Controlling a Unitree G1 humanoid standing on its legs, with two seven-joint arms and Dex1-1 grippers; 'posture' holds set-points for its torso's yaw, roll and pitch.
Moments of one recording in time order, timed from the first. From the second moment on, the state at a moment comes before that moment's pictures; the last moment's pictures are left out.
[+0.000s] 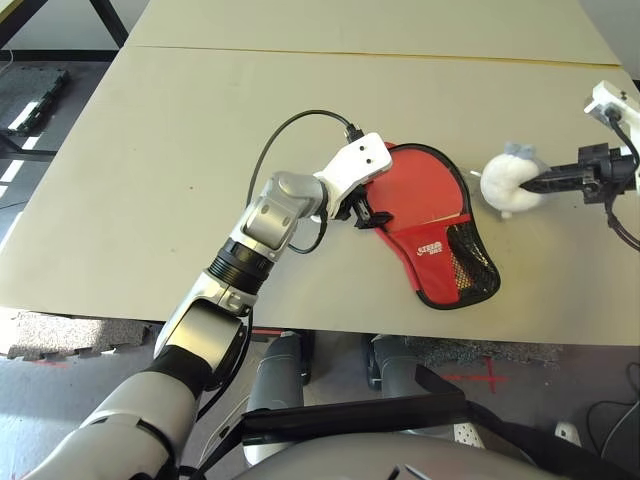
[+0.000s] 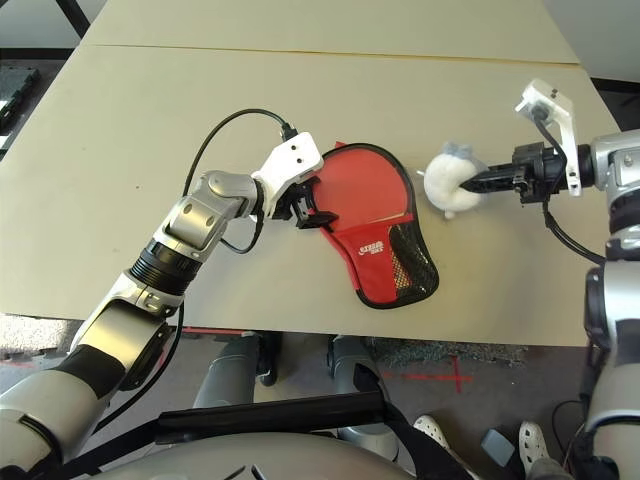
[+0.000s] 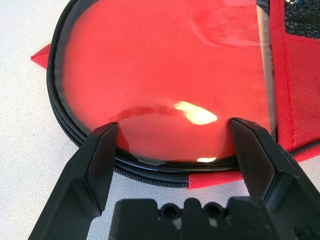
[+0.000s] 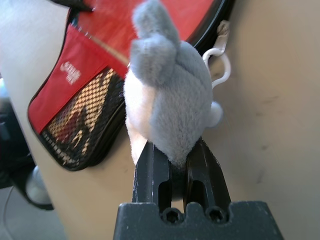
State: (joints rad) left arm -0.80 0.19 -0.37 0.28 0.04 0.62 -0.85; right arm -0.86 -1.08 0.39 0.80 0.37 0.41 1.61
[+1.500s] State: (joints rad) left arm -0.75 0.33 -0.15 0.10 -0.14 0.73 -0.88; right arm -0.80 -1.15 0.40 0.76 0.65 0.52 1.61
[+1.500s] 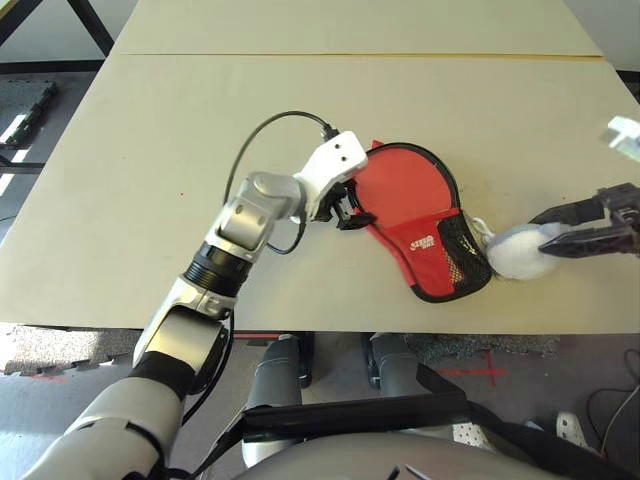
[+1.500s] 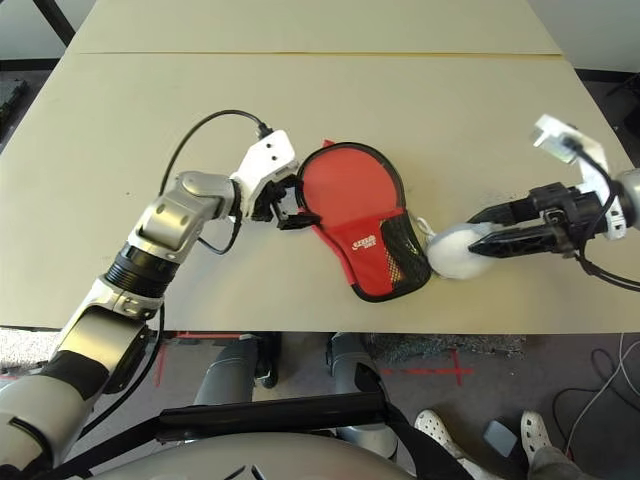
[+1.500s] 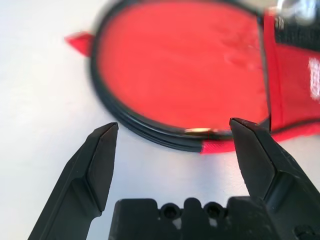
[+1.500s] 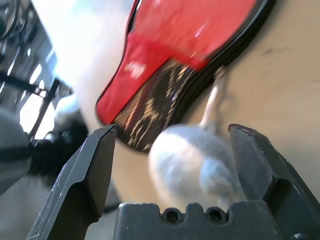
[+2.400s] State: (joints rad) left arm -0.66 0.37 0.36 0.61 -0.14 -0.05 -0.13; right arm -0.85 -0.72 -0.30 1.17 0.39 -0.17 0.56
